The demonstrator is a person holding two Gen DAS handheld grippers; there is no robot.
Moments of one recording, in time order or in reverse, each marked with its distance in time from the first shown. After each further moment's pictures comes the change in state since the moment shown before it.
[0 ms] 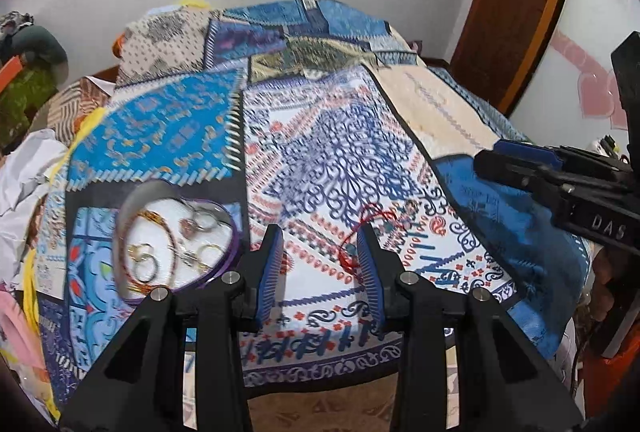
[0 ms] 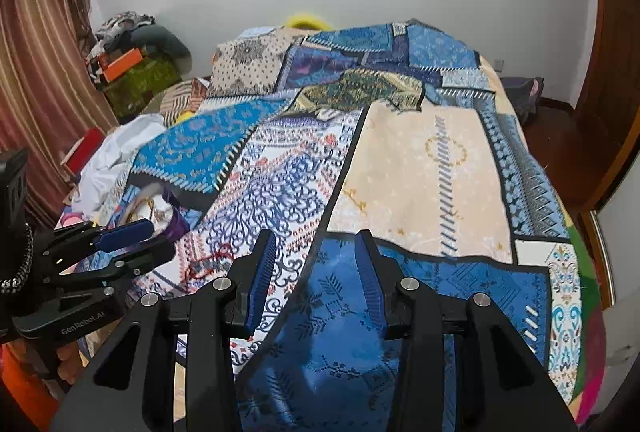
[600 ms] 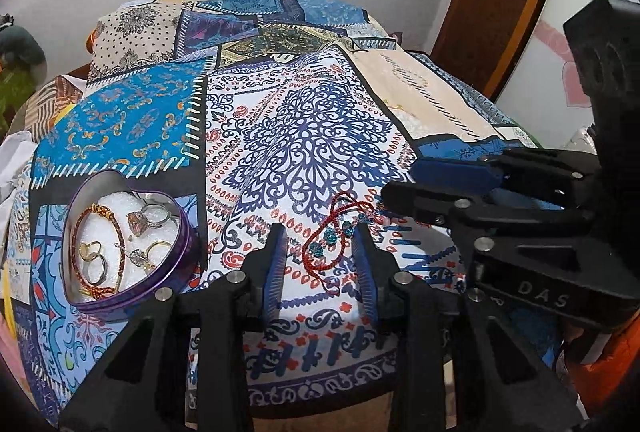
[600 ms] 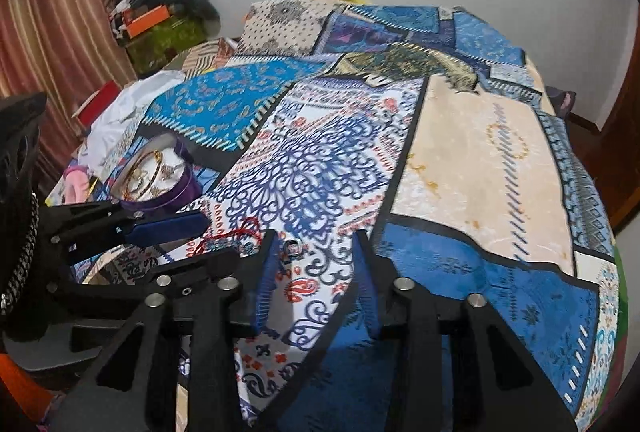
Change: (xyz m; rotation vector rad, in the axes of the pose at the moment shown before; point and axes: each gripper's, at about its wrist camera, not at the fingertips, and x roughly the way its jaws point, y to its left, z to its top) left arm 0.023 -0.011 -0.009 0.025 0.006 -0.069; right arm 0.039 0.029 -0.011 -0.126 0.083 0.058
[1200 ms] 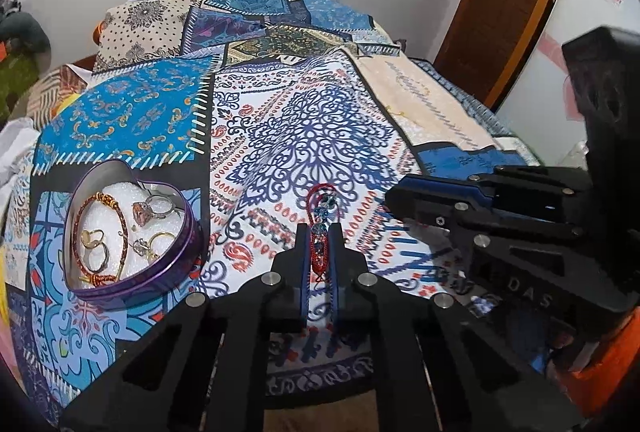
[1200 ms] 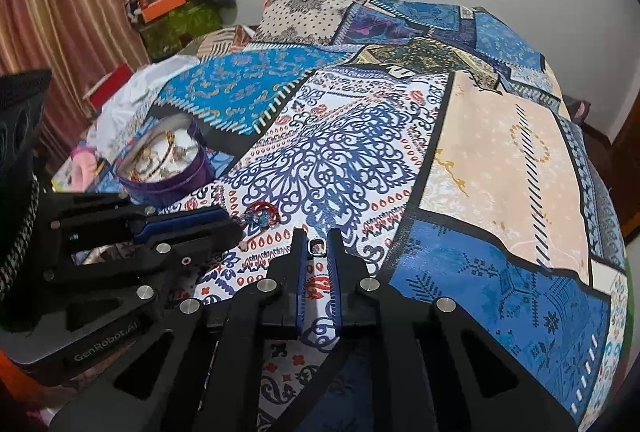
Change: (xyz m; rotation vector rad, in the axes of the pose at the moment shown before) left arm -0.010 0.002 -0.001 -0.049 -0.017 -0.011; right arm 0.002 0.002 -0.002 -0.018 0.004 0.030
